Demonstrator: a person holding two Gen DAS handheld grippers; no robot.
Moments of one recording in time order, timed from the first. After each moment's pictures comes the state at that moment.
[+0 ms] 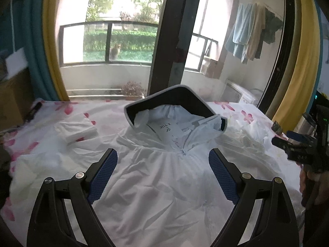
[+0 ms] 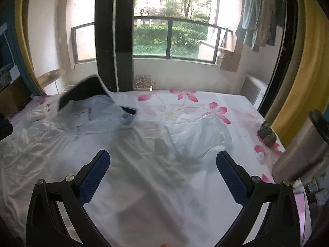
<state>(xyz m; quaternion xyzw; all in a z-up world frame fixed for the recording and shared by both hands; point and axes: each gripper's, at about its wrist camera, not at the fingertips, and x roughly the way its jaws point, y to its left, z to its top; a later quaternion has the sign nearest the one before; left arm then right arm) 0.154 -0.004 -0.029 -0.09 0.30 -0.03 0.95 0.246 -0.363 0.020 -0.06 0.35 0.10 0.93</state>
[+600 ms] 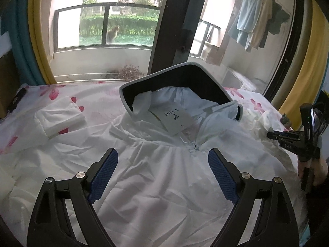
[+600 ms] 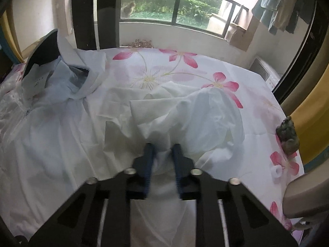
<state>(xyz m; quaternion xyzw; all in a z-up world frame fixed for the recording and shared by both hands) 0.199 0.007 -0.067 -0.10 0.35 -0.04 0.93 0.322 -0.384 -0.046 -0.12 0.44 0.11 0.88</state>
